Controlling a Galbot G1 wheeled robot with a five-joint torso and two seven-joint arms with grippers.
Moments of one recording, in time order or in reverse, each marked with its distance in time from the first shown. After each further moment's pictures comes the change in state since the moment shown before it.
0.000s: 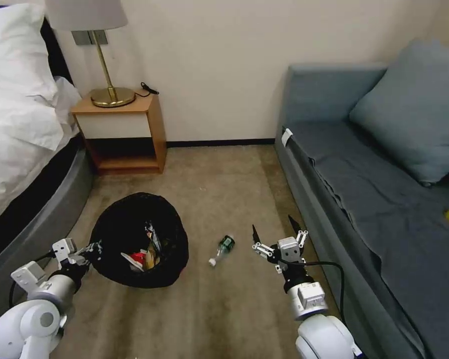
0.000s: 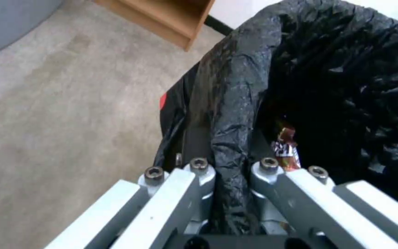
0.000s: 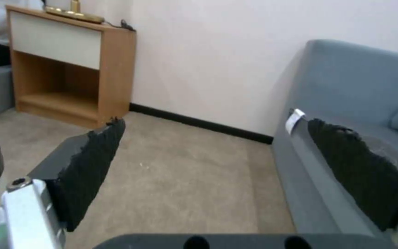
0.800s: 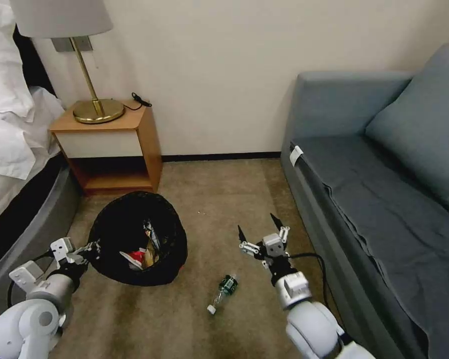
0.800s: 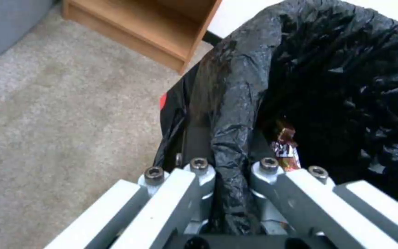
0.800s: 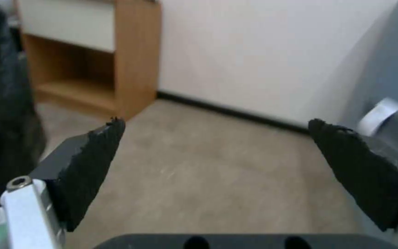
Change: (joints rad) left arm -0.005 0.002 -0.010 -0.002 0.001 -0.001 0.000; right arm 0.274 -0.111 -0.210 -0.154 0.279 -0.080 0.017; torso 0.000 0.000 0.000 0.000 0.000
